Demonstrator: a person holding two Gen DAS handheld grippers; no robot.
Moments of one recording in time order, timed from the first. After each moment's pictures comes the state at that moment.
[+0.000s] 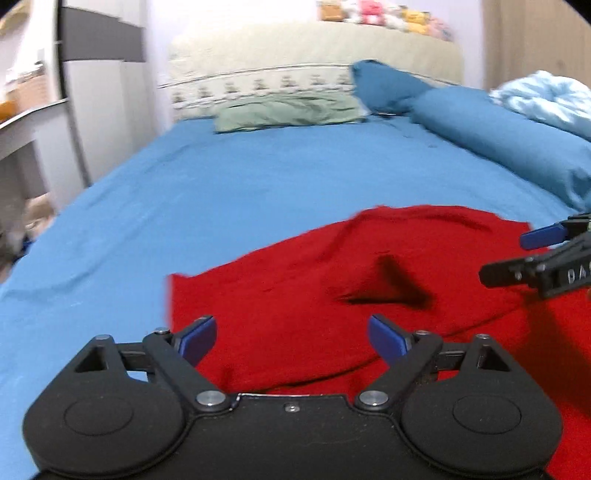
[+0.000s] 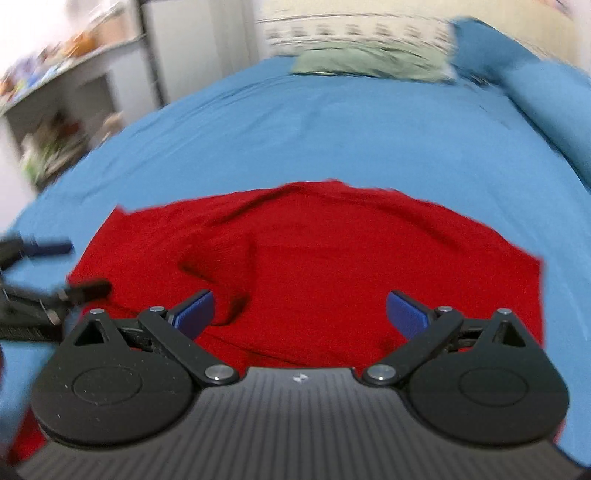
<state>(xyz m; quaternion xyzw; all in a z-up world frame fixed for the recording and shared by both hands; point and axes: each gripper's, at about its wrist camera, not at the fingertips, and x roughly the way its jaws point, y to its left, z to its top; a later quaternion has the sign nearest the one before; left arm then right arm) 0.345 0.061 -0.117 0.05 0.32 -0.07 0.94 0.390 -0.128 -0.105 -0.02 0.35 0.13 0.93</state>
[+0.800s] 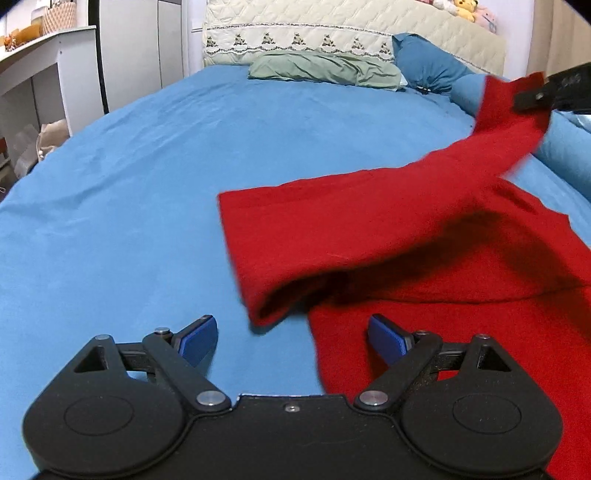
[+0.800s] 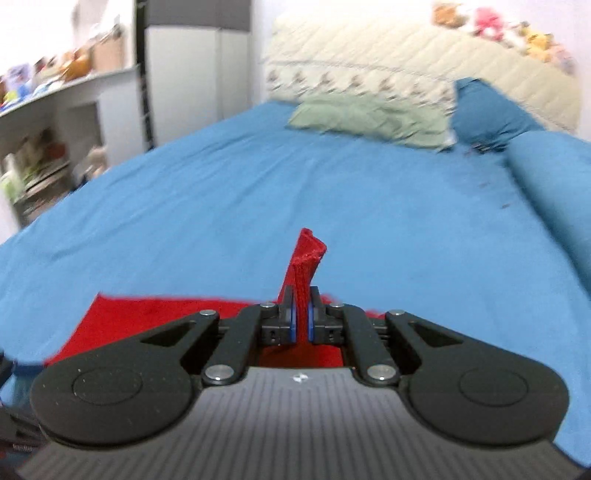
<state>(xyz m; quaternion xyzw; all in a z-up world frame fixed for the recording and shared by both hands) 0.361 0.092 -0.165 0.00 0.38 -0.05 0.92 0.471 -0.122 -0.046 -0.04 0.28 0.08 0.95</state>
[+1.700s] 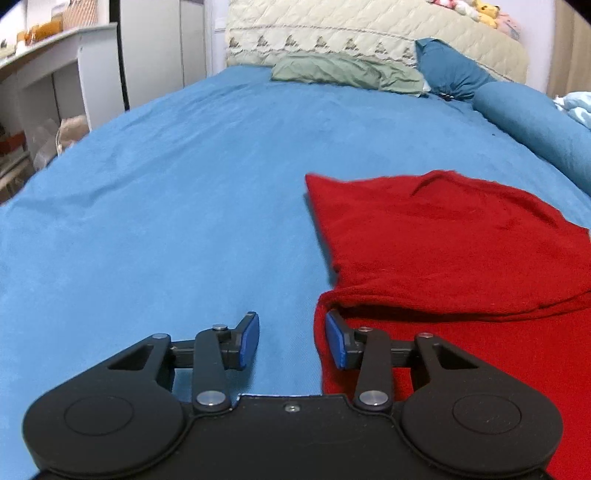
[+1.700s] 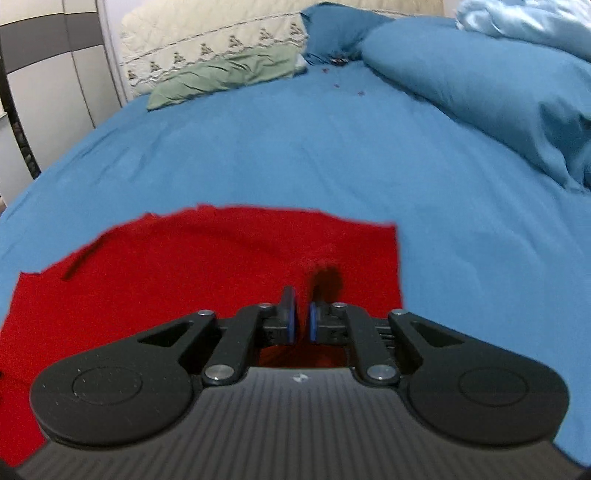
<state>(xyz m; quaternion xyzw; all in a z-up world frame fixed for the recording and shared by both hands) 0.362 0.086 -0.160 0.00 0.37 -0.01 0.93 0.415 -0.271 -0.146 0.09 0.34 -0.08 0.93</state>
